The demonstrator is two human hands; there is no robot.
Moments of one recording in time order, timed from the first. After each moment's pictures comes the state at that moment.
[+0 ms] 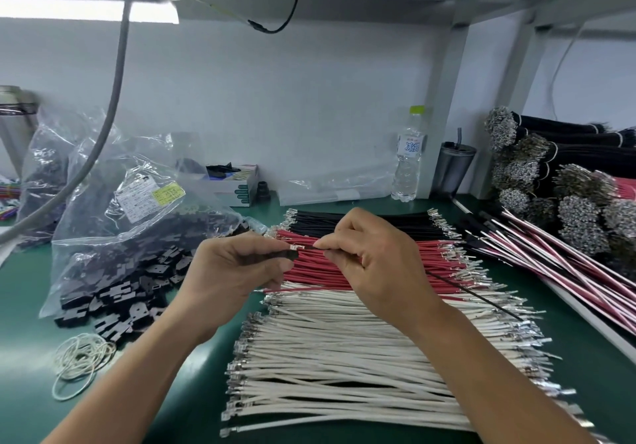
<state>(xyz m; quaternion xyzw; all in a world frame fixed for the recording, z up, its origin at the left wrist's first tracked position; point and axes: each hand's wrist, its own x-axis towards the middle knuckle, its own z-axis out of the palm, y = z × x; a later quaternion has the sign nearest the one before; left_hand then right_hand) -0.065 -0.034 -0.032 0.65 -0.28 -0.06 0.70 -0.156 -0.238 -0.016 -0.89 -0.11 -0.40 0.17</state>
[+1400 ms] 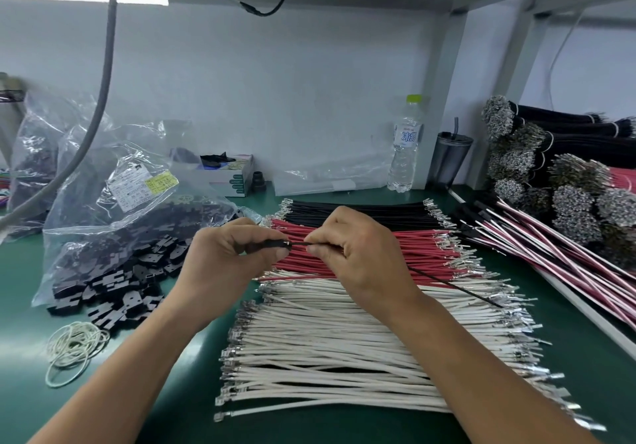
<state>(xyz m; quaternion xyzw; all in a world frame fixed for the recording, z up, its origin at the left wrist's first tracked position) -0.064 -0.039 -0.033 0.72 -0.31 0.03 0.62 -0.151 -0.229 -0.021 -0.89 -0.11 -0.37 0.23</state>
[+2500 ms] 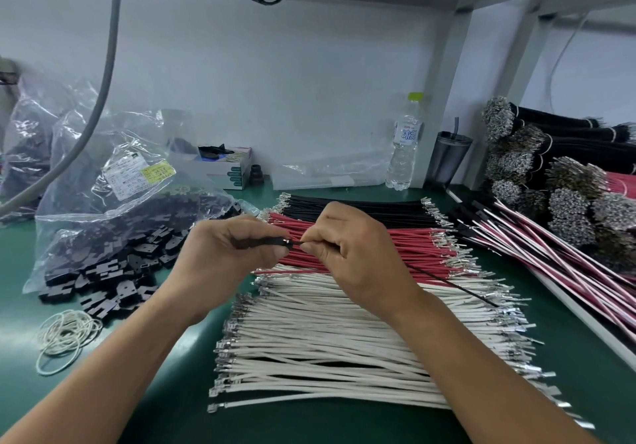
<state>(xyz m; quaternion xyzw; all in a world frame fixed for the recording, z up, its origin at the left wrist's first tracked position) -0.068 -0.035 -0.031 0.69 -0.31 -0.02 0.65 -0.153 -0.227 -0.016 -0.90 -0.16 -0.34 0.22</state>
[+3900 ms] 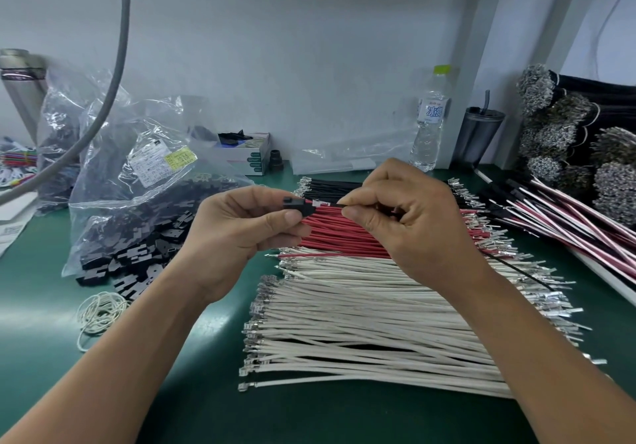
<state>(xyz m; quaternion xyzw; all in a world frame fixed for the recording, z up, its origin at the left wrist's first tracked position) -0.074 -0.027 -0.017 0.57 -0.28 -0.13 0.76 -0.167 -0.240 -0.003 -0.85 -0.15 -0.38 0.33</state>
